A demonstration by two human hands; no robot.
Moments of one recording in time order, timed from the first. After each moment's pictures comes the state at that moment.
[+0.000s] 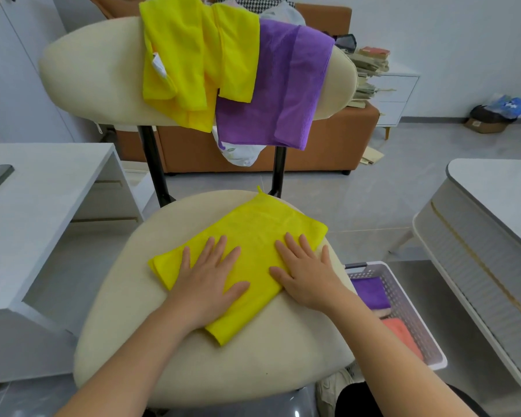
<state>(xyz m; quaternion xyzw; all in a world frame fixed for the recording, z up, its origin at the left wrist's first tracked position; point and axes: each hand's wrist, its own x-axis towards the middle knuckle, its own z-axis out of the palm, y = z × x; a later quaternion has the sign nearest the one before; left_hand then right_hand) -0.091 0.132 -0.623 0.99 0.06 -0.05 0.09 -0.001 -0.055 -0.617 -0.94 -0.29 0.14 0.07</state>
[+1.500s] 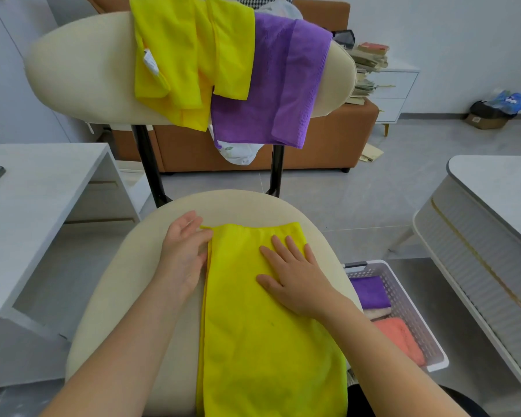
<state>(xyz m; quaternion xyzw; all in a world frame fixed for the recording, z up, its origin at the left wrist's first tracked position) -0.055 0.144 -0.591 0.48 0.31 0.17 0.81 -0.005 -0.047 -0.619 -0.92 -0.35 0.13 0.06</state>
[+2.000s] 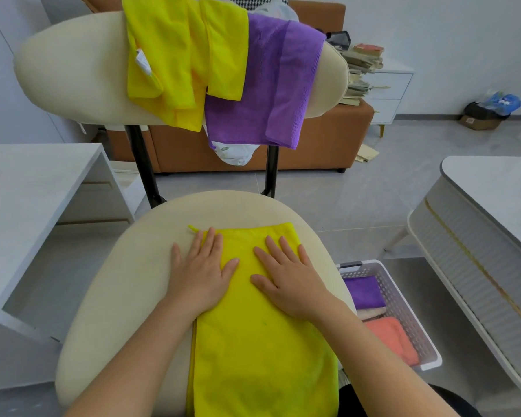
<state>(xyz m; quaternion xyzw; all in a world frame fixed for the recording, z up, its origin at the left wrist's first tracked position) -0.061 0.130 -0.630 0.98 0.14 -0.08 0.08 -0.009 -0.047 -0.617 -0.92 -0.35 0.13 0.08</state>
